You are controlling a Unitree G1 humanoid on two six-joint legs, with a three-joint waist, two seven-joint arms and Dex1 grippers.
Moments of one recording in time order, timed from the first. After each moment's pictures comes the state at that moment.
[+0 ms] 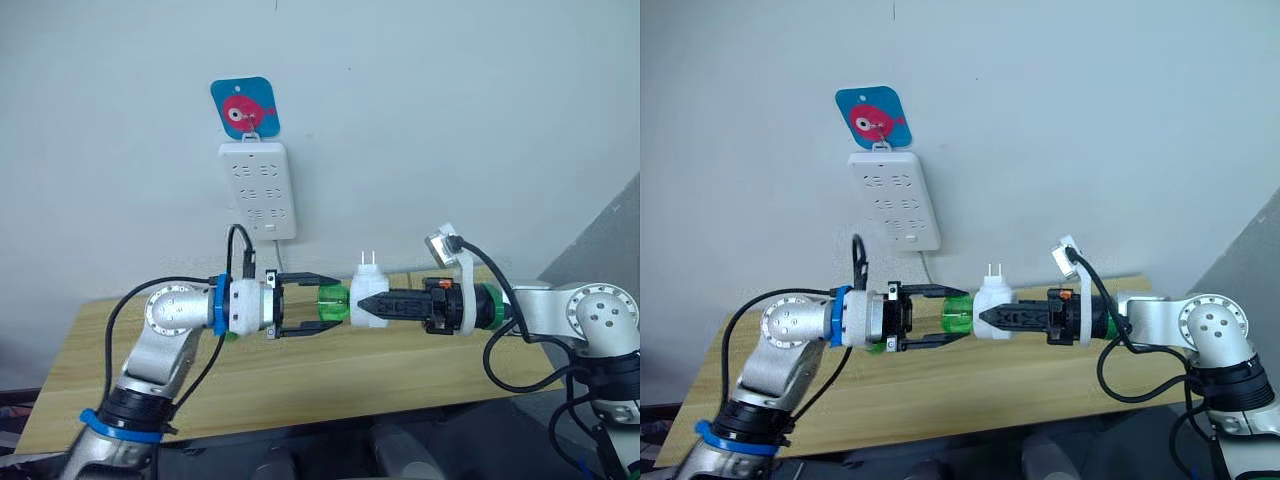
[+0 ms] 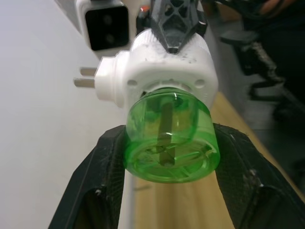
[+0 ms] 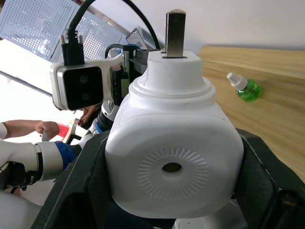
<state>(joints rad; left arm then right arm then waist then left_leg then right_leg) -0.30 0.70 -0.16 -0.21 -0.48 0.04 -1.23 -0.46 -0.69 0.09 -0.24 1.74 1.20 0.21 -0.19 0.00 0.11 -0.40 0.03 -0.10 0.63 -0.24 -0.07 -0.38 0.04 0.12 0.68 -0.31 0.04</state>
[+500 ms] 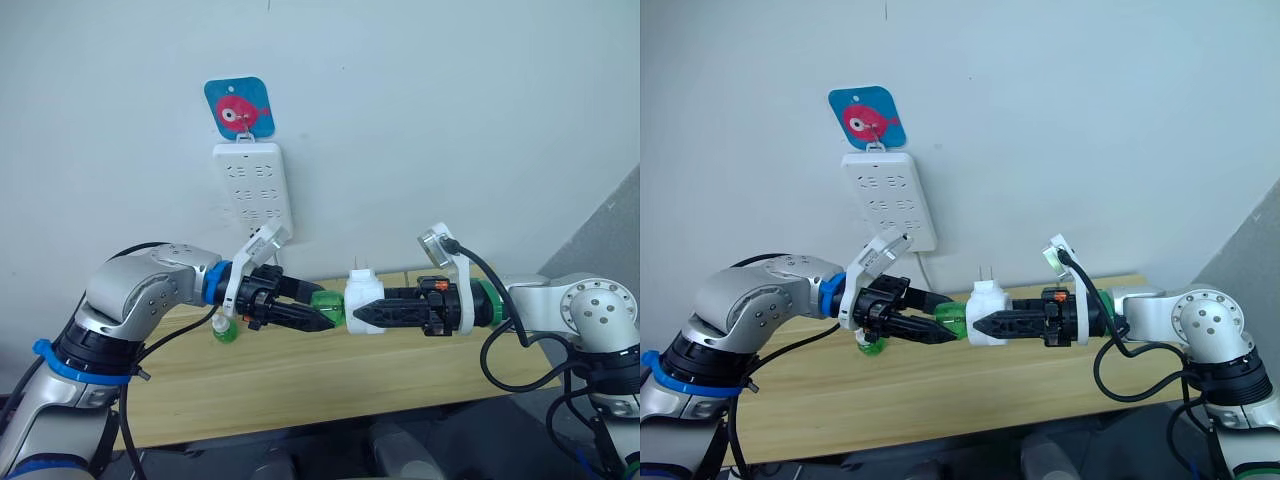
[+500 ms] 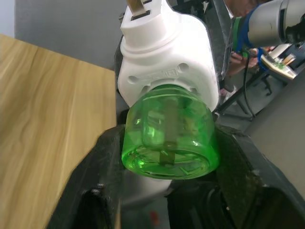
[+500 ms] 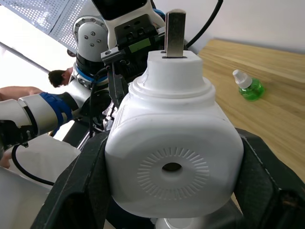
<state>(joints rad) -0.54 0.83 -0.19 -0.19 -0.81 0.88 -1.26 -0.50 -0.70 0.10 -0.28 1.63 1.21 0.34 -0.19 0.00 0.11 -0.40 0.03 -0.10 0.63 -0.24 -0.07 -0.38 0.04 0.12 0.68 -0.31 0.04</state>
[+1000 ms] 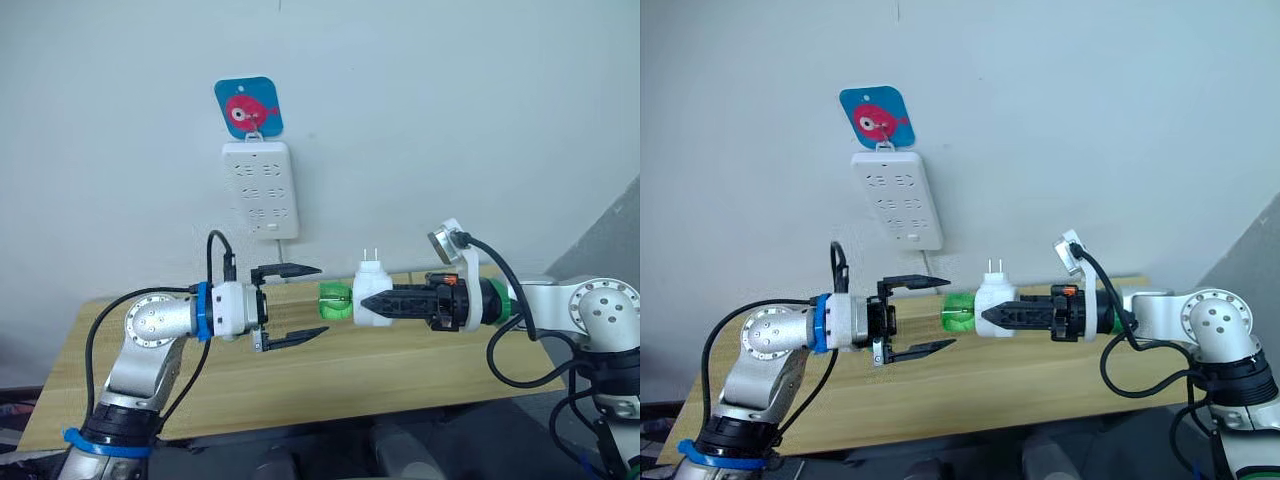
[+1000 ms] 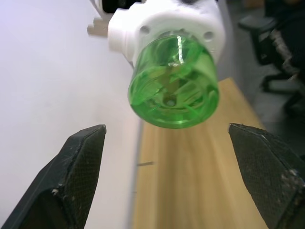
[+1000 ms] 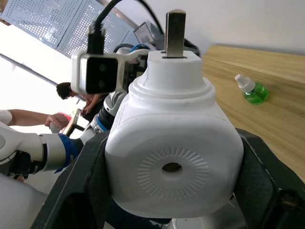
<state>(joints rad) -0.16 0.56 -0.01 -0.12 -0.32 -0.41 -1.19 -0.48 -0.71 0.06 -0.23 1.71 1.21 0.30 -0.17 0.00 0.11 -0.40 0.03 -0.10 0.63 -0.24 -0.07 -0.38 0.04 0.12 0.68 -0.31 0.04</state>
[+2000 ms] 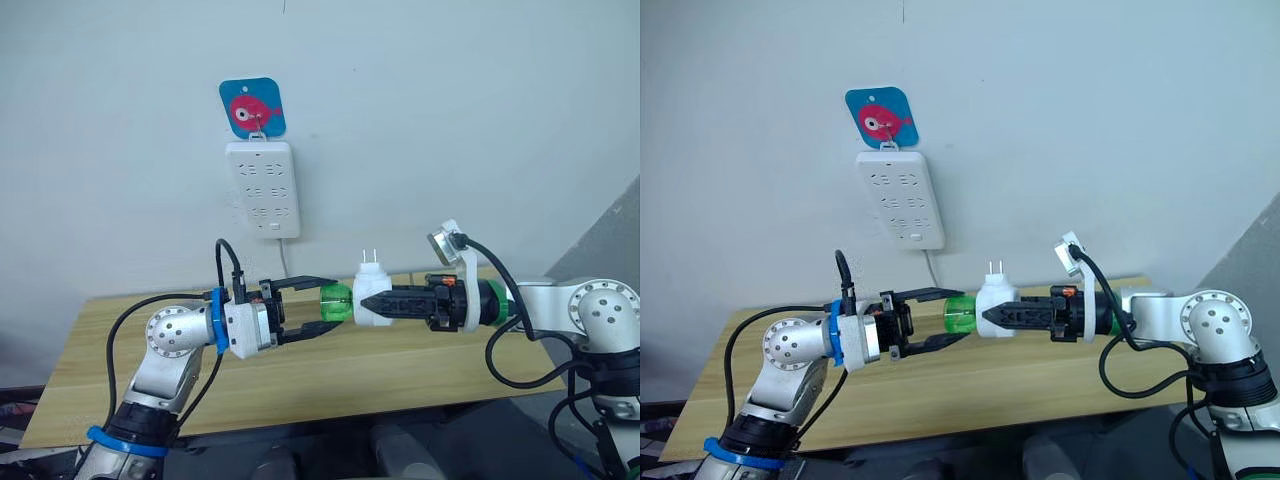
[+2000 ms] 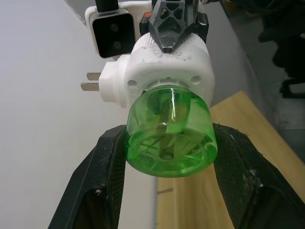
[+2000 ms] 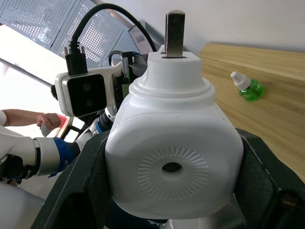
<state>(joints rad) -0.21 0.60 -0.14 -0.13 -0.36 -0.43 -1.14 -0.47 -0.70 0.06 -0.23 1.71 1.22 0.28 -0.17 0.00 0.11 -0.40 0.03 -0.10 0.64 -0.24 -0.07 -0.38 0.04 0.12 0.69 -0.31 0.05</state>
